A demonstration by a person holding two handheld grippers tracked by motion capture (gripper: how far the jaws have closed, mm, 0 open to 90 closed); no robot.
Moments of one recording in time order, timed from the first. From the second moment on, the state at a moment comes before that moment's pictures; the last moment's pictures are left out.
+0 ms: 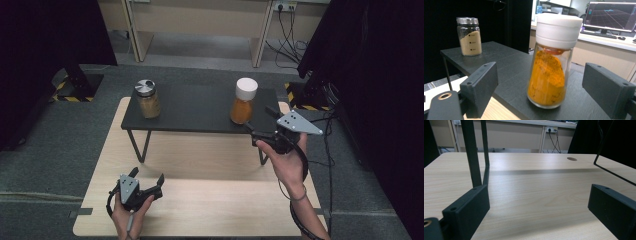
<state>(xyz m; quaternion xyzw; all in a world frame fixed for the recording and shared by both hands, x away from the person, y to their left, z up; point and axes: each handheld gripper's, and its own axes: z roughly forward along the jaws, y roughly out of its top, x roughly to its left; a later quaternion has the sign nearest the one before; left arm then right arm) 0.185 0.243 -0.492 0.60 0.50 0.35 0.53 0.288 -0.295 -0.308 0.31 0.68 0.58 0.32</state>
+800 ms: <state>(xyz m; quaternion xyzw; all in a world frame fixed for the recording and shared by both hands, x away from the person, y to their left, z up) 0.184 0.242 -0.492 0.60 0.50 0.35 0.53 0.247 -0.298 -0.337 0.32 0.68 0.57 0.32</state>
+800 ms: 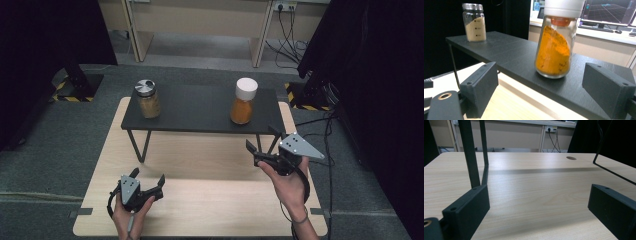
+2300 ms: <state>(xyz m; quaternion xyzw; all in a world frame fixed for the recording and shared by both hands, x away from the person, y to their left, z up) 0.182 0.239 -0.500 0.60 0.50 0.35 0.52 0.201 -0.312 -0.425 0.42 0.69 0.52 0.29</state>
